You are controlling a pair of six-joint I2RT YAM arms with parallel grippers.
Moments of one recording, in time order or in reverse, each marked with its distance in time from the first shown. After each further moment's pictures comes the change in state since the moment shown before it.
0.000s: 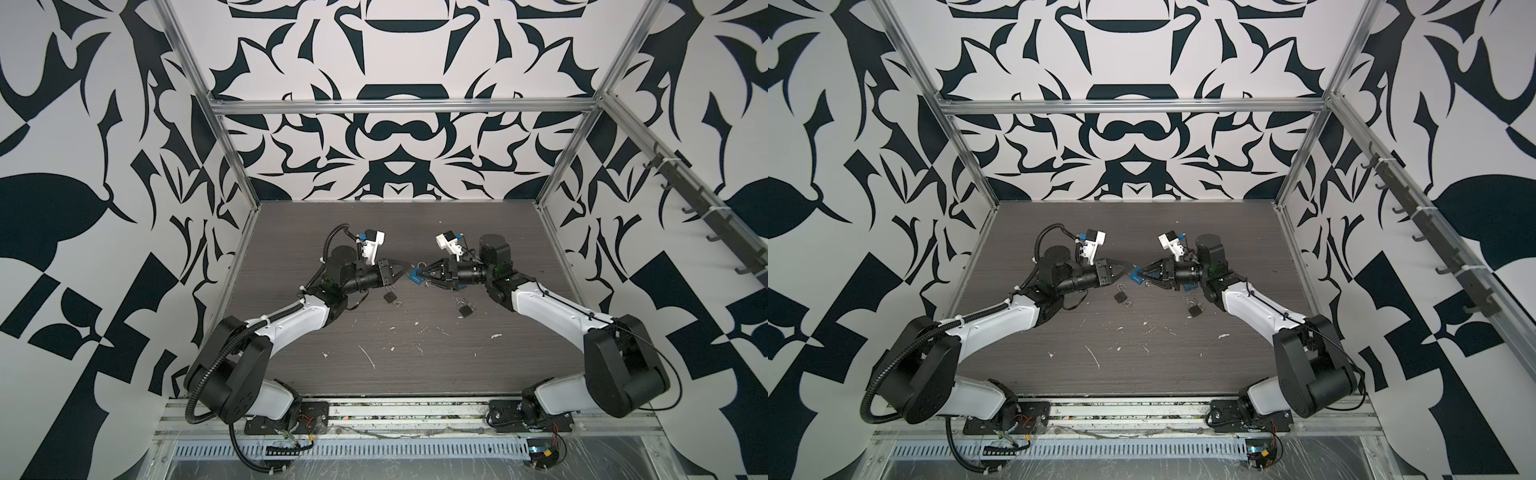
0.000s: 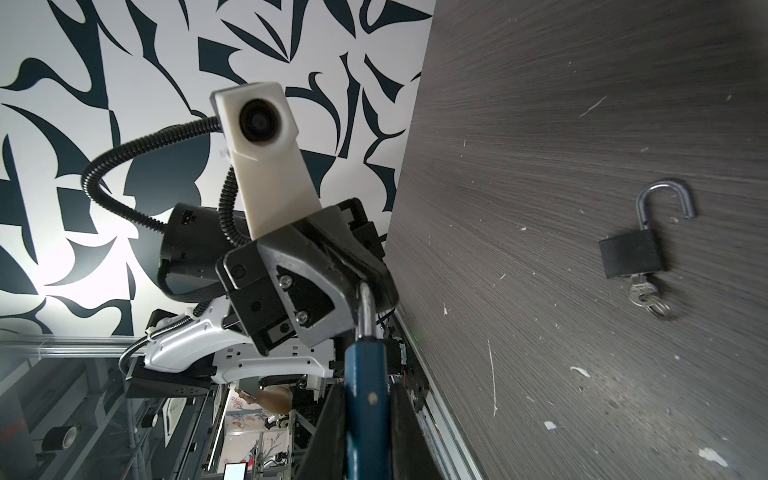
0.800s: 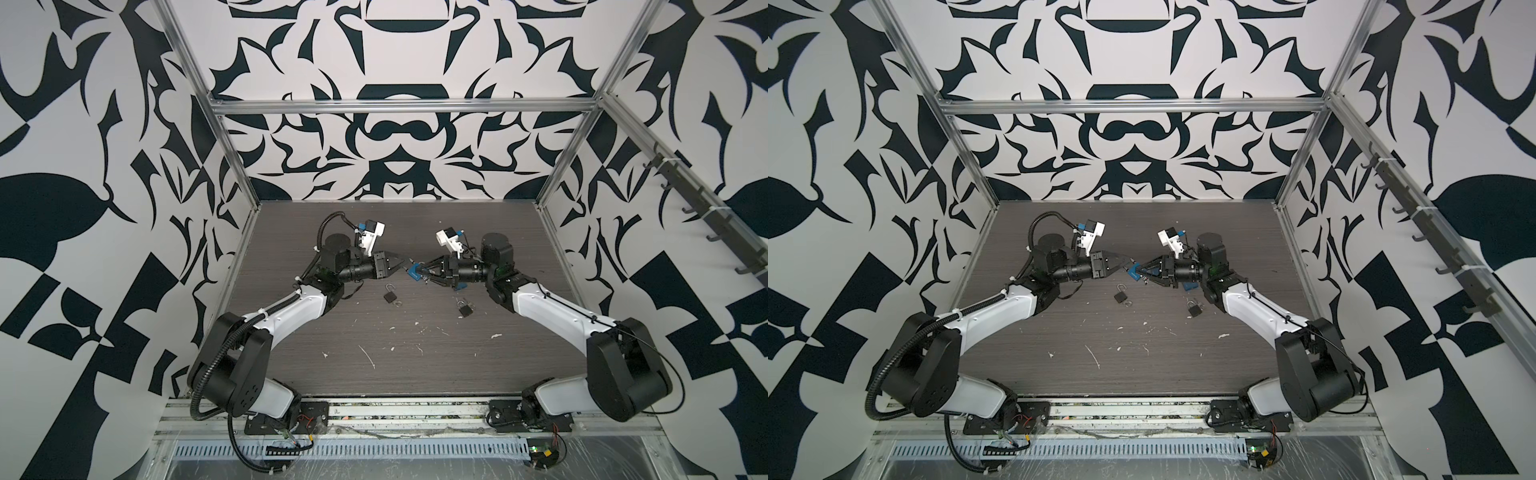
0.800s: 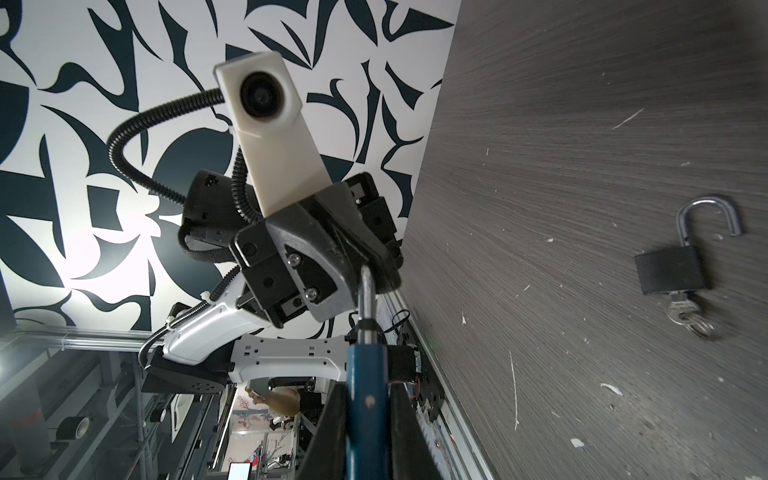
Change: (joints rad) left arm 0.080 0.031 0.090 -0.055 0.179 0.094; right arm 0.009 -0.021 -0.001 0.086 -0.002 0.091
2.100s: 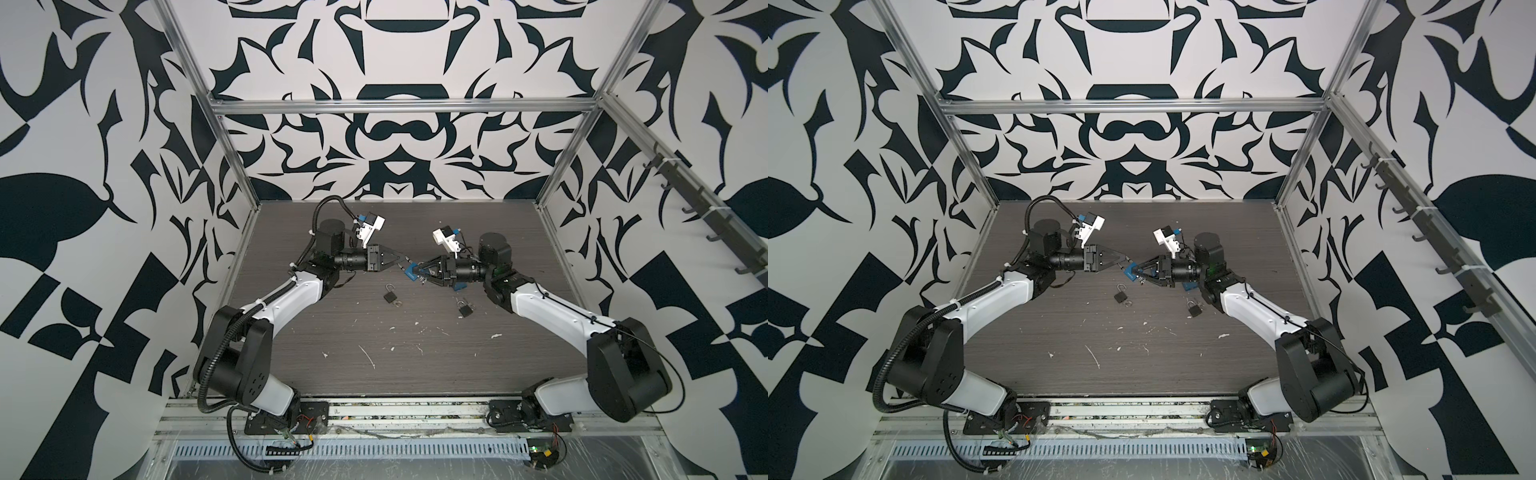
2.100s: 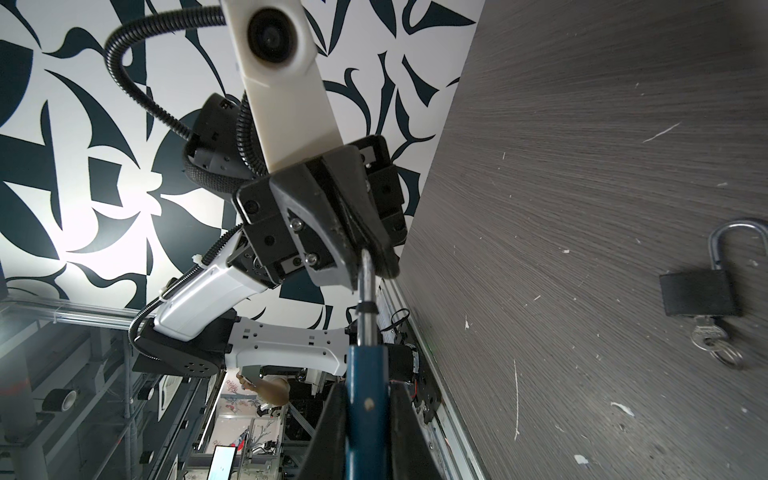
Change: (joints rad) left arm 0.095 0.049 0.134 -0.183 0.247 0.119; right arm 0.022 0.000 0.009 0.023 -0.006 -0.037
